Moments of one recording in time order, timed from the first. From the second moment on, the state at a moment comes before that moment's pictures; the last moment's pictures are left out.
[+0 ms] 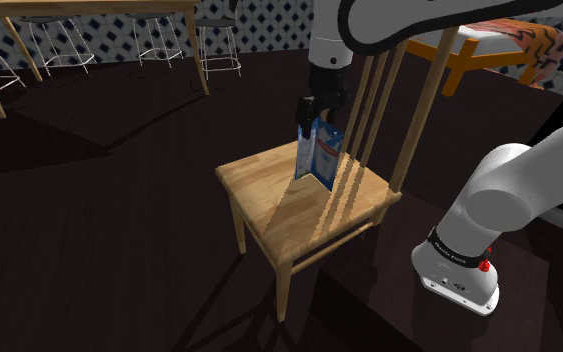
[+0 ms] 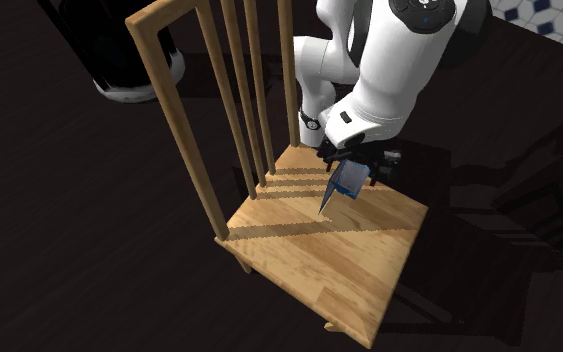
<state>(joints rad) 0.00 -0.50 0.30 -2.33 0.15 1.87 0.28</state>
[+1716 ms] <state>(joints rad) 0.00 -0.50 0.29 -2.24 0.14 1.77 0.29</state>
